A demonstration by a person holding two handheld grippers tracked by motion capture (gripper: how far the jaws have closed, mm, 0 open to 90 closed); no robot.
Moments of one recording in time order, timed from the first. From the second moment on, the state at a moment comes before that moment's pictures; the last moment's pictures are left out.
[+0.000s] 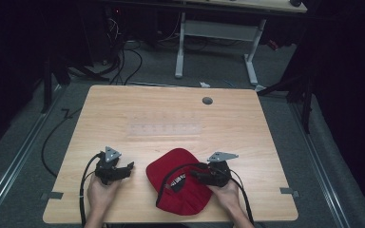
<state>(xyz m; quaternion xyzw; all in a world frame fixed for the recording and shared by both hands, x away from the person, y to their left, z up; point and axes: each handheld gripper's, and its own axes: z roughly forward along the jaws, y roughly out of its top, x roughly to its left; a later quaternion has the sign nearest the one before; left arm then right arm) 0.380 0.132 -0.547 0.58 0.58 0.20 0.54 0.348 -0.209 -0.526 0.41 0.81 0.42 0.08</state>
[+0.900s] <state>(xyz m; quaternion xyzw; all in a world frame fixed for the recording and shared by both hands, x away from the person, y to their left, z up) 0.380 0.131 -0.547 0.58 0.58 0.20 0.54 0.345 -0.210 -0.522 0.38 0.82 0.42 0.07</state>
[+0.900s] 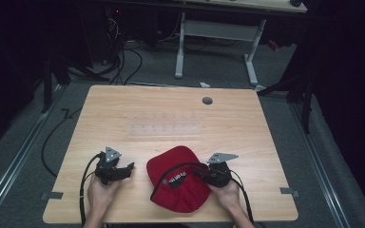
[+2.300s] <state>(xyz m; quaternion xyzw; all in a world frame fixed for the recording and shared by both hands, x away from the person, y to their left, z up) 0.358 0.094 -0.529 0.61 0.52 0.16 0.58 0.357 -0.246 -0.456 0.41 0.77 0.47 0.10</state>
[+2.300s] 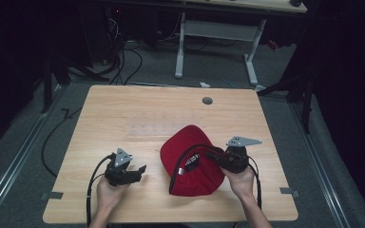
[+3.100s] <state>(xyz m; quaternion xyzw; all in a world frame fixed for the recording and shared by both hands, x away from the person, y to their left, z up) 0.351 0.035 -0.521 0.64 0.47 0.11 0.60 0.371 -0.232 -0.430 0.41 0.76 0.49 0.10</state>
